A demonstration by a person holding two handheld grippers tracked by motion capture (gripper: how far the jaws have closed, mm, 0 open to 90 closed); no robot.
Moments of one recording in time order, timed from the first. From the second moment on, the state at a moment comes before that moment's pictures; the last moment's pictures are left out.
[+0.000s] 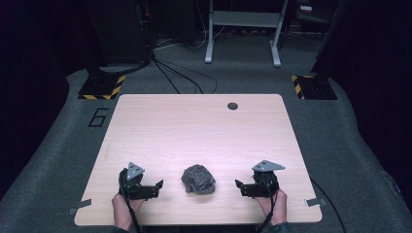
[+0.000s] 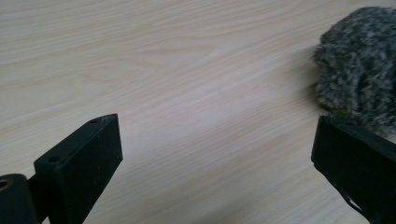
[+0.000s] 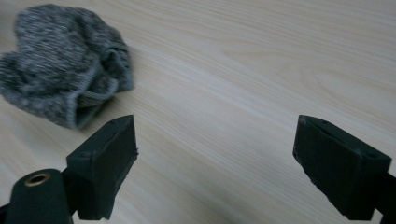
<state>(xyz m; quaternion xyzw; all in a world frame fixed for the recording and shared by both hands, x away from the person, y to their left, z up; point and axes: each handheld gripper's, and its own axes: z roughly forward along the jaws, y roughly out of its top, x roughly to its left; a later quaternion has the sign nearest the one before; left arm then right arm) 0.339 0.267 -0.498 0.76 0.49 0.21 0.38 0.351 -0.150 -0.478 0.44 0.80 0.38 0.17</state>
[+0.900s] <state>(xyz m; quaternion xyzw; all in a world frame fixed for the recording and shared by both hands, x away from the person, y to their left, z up) 0.337 0.179 -0.510 0.84 0.36 0.13 0.39 0.362 -0.051 -0.483 0.33 0.86 0.38 0.12</state>
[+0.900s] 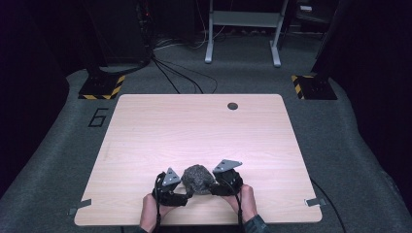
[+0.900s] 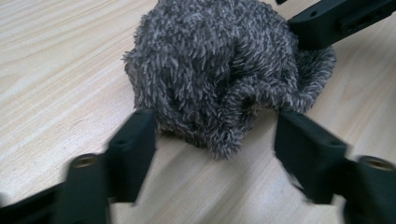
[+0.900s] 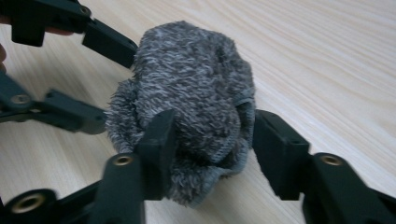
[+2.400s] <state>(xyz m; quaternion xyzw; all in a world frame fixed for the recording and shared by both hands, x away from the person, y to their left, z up) 0.332 0.220 -0.496 0.79 0.41 0.17 0.44 0.358 -0.073 -0.454 0.35 0.83 0.41 0.17</state>
